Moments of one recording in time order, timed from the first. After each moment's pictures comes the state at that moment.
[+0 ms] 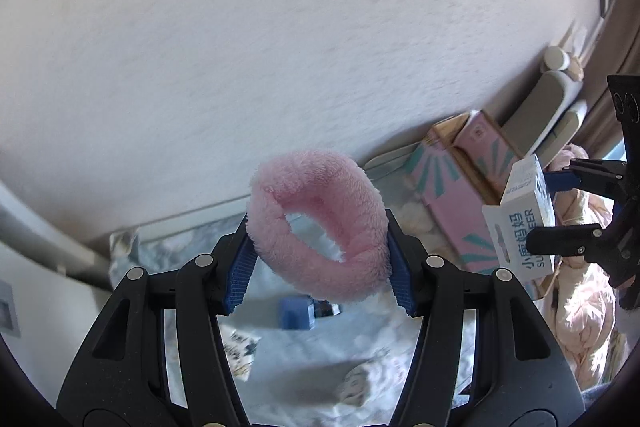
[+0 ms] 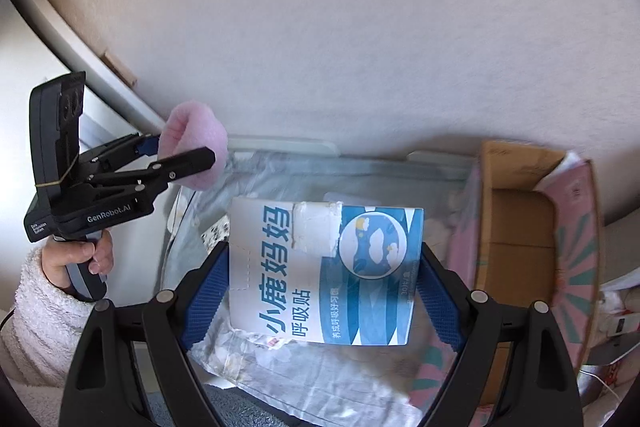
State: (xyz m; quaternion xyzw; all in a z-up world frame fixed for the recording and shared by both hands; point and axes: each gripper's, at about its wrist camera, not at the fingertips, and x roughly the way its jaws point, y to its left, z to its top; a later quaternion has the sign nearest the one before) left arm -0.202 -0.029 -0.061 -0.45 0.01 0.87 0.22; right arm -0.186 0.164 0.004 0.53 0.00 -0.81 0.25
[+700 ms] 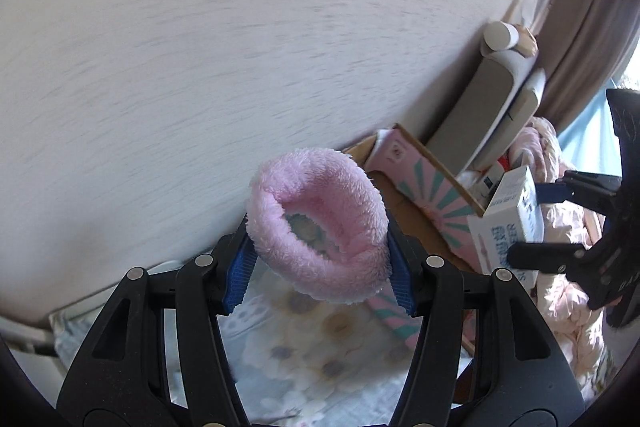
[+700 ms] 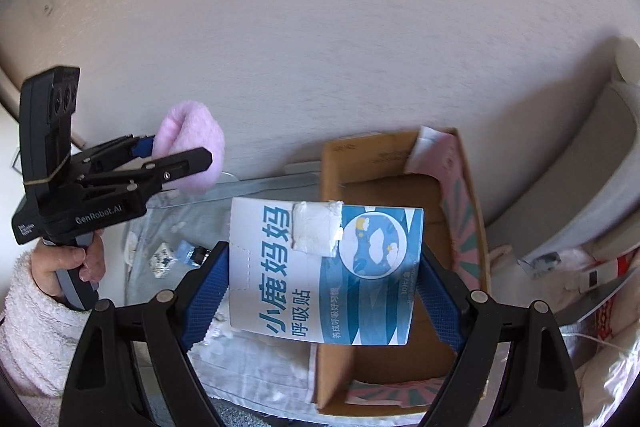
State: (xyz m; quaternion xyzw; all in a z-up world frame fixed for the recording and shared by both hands) left arm -0.226 0.131 -0.034 -0.44 0.05 0.84 0.31; right arm -0.179 0.305 0.026 0.51 -0.05 -0.85 0.14
